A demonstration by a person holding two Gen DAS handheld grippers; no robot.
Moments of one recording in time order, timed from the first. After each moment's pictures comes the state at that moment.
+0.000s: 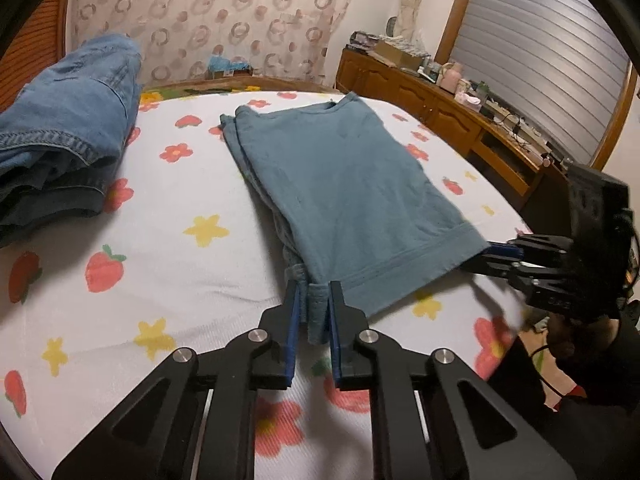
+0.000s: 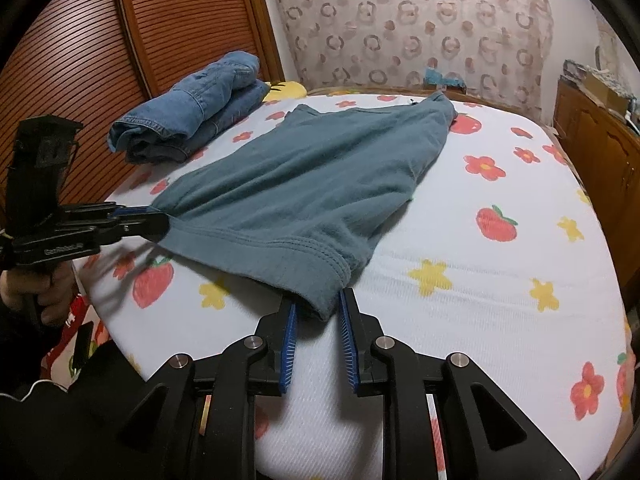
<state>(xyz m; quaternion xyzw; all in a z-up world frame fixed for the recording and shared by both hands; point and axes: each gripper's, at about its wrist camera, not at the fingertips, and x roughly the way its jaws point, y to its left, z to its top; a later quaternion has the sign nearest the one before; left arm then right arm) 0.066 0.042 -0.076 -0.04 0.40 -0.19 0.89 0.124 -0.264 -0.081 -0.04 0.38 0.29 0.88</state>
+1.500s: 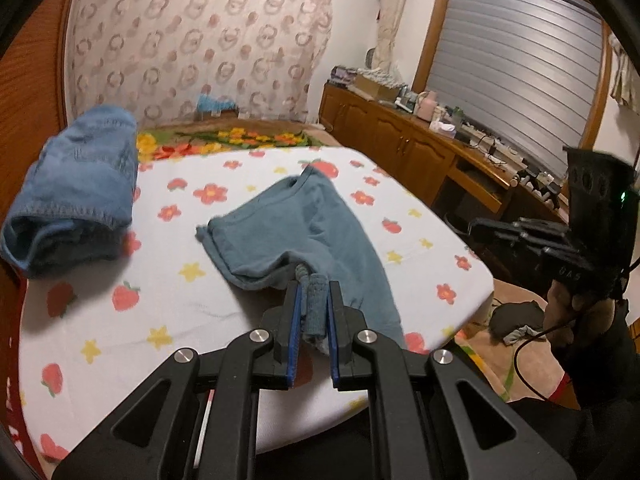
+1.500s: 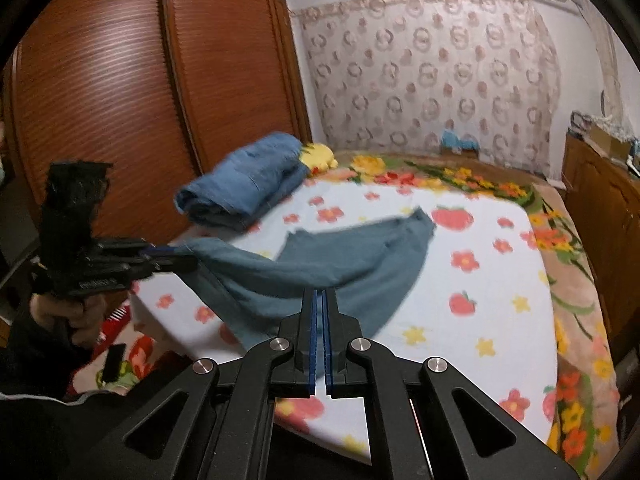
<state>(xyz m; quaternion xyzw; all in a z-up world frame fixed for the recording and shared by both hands) 0.023 0.030 -0.007 -0.04 0.35 -0.20 0.91 0.055 -0.306 -0.008 -0.03 0.29 0.32 0.90</state>
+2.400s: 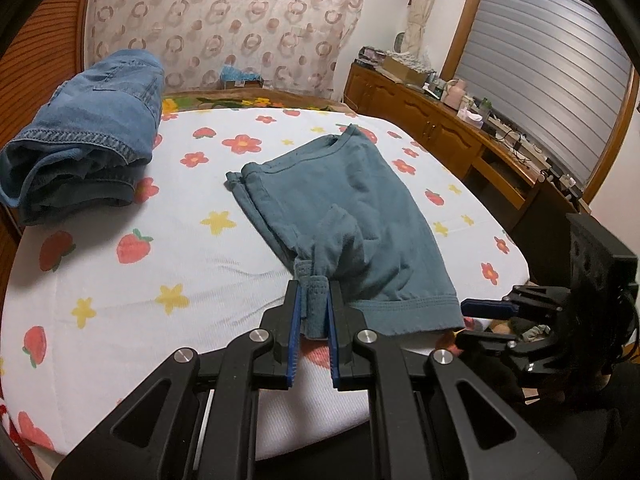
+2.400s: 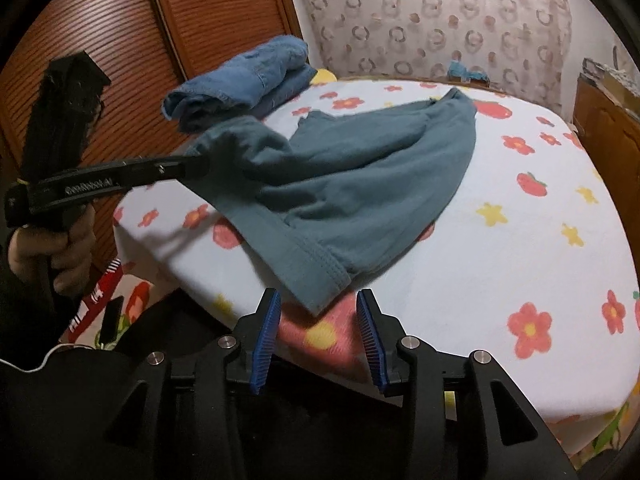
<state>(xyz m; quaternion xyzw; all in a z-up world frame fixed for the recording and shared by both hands) 0.031 0.048 -0.052 -0.06 0.39 -0.17 0.90 0.066 -0.246 -0.083 -0.04 0.40 0.32 0.86</state>
